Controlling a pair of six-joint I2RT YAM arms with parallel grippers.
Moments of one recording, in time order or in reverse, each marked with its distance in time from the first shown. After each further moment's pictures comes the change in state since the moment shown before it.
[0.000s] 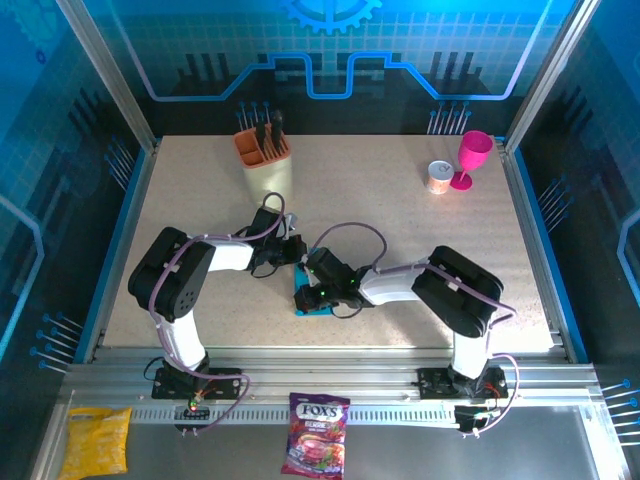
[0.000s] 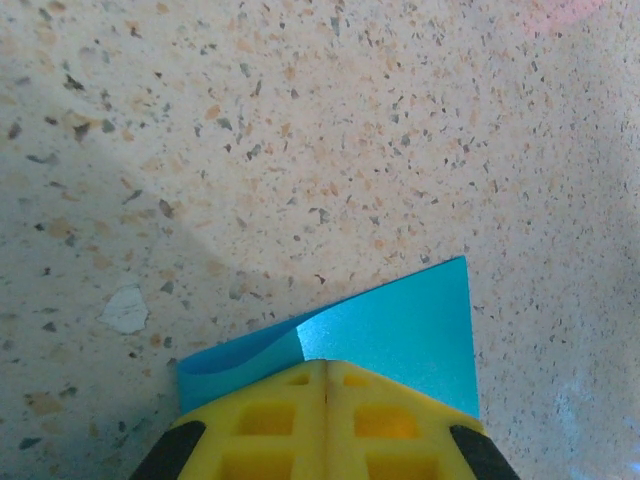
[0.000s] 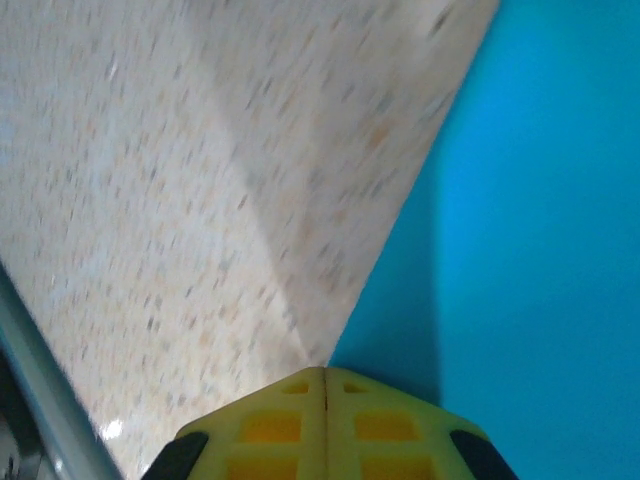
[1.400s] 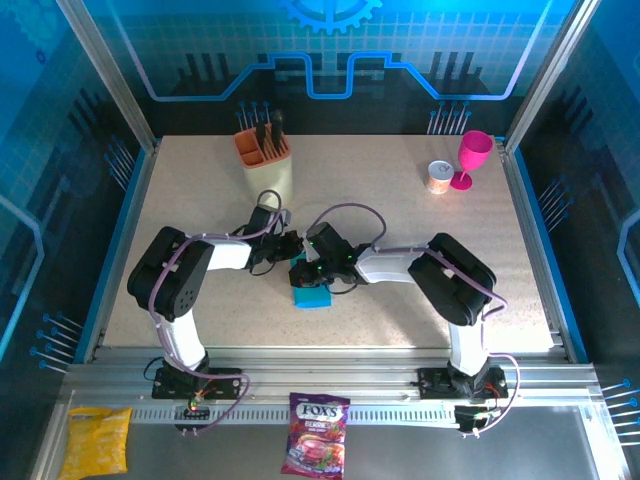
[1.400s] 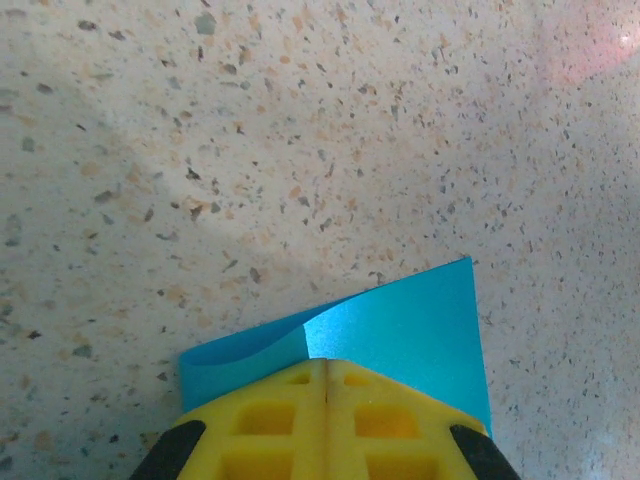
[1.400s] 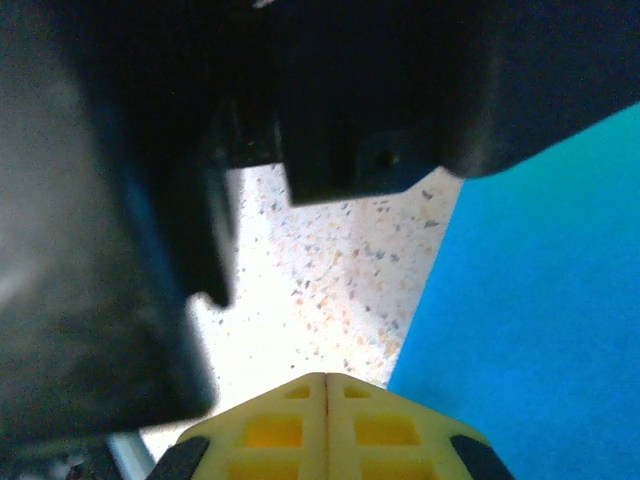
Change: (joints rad) left arm 0.016 -0.001 0.001 0.022 -0.067 -0.007; right arm -0.133 0.089 0.180 -0.035 -0.108 0.027
